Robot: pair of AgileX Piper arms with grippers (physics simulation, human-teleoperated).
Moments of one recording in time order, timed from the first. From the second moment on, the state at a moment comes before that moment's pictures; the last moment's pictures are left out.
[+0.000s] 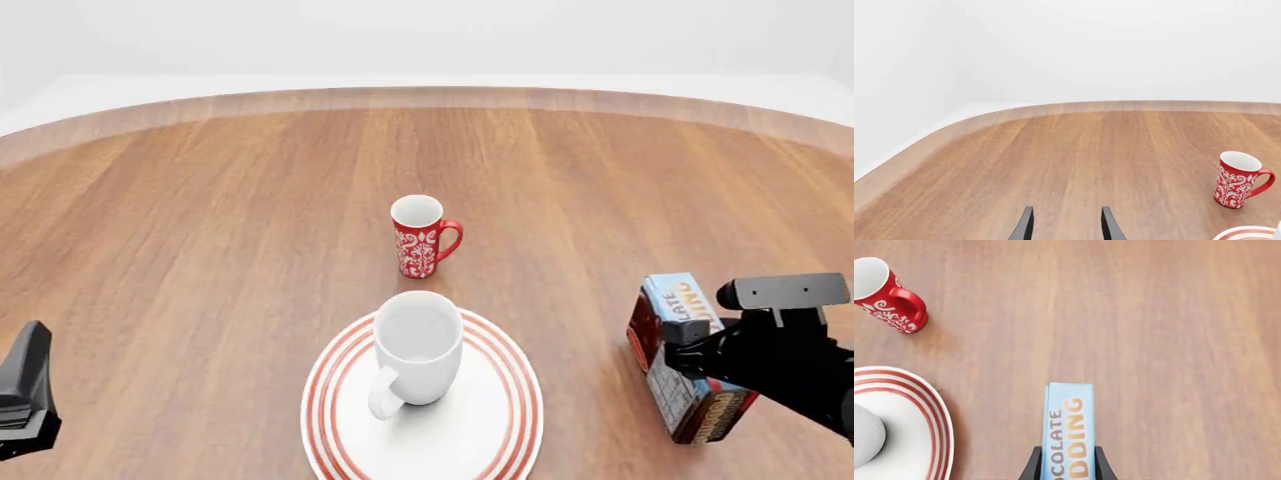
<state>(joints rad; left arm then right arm) 0.17 0.00 -0.01 0.00 0.05 0.06 1.04 -0.31 0.03 -0.01</state>
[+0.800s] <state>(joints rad) 0.17 0.00 -0.01 0.00 0.05 0.04 1.07 -0.29 -0.01 -0.01</state>
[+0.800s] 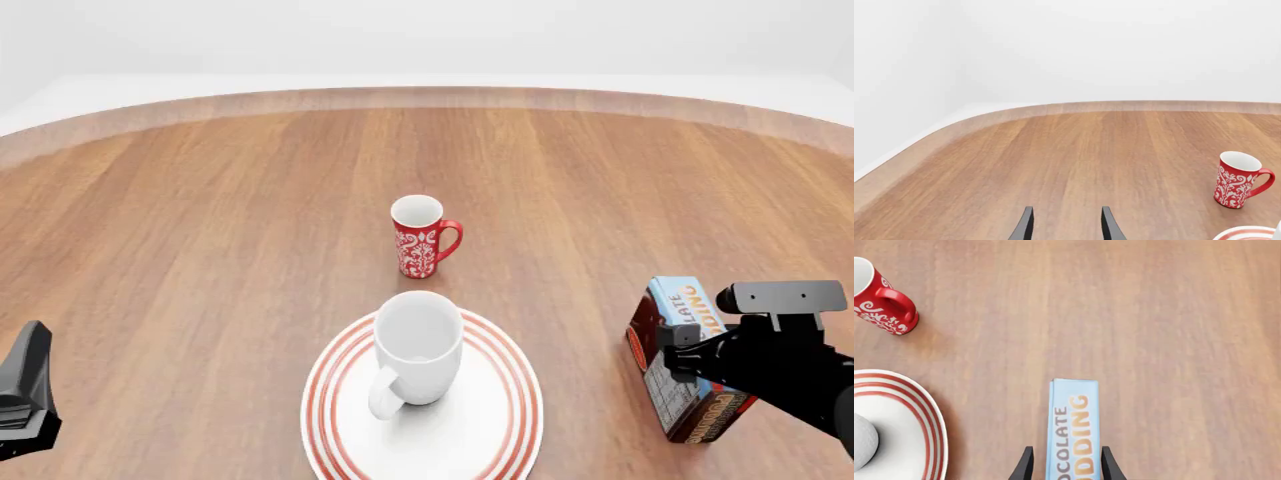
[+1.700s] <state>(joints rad) 0.17 0.00 -0.01 0.00 0.05 0.09 0.71 -0.65 0.39 0.15</state>
